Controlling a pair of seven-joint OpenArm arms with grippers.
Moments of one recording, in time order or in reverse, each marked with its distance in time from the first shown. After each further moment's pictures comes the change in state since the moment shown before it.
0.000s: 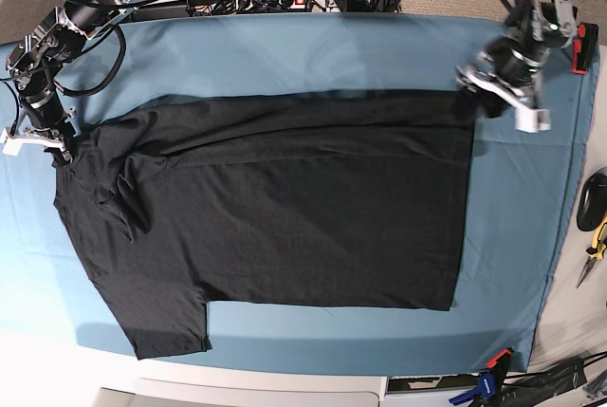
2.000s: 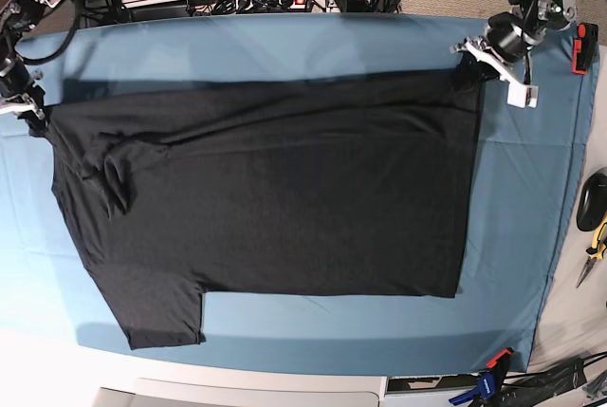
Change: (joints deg) left arm 7.2 -4.2 4.5 -0.1 -6.8 -8.4 0.2; right arm -12.3 12.3 -0.3 0.0 10.8 7.0 -8.5
